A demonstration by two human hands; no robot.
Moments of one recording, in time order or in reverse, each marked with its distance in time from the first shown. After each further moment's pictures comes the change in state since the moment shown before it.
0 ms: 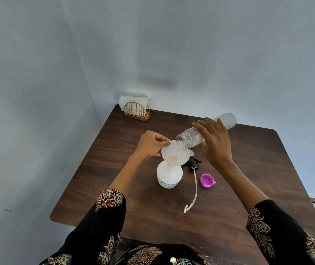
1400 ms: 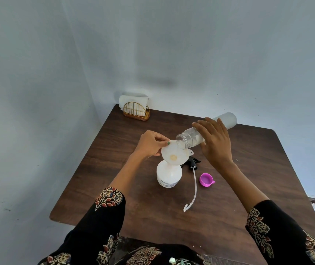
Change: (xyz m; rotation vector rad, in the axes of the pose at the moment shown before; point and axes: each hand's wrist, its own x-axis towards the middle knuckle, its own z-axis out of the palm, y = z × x) left_hand -0.001 0.001 0.000 -0.001 -0.001 0.009; right_hand 0.002 -0.006 -0.011 -0.001 -0.032 0.016
